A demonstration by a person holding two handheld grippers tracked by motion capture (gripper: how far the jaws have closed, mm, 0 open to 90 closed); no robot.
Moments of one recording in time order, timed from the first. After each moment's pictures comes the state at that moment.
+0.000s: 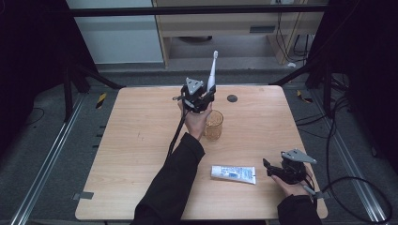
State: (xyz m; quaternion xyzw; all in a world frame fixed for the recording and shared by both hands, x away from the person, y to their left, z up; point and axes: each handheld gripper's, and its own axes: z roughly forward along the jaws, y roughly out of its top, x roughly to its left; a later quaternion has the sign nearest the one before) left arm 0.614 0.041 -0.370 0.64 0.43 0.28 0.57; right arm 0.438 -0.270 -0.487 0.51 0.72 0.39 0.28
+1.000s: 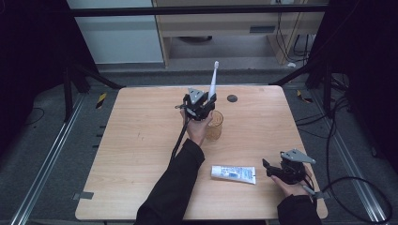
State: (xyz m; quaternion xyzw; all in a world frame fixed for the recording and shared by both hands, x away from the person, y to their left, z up) left arm 0.613 0.039 -0.408 0.65 0.43 0.27 0.57; right arm 0.439 -0.268 -0.488 0.50 0.72 0.39 0.28
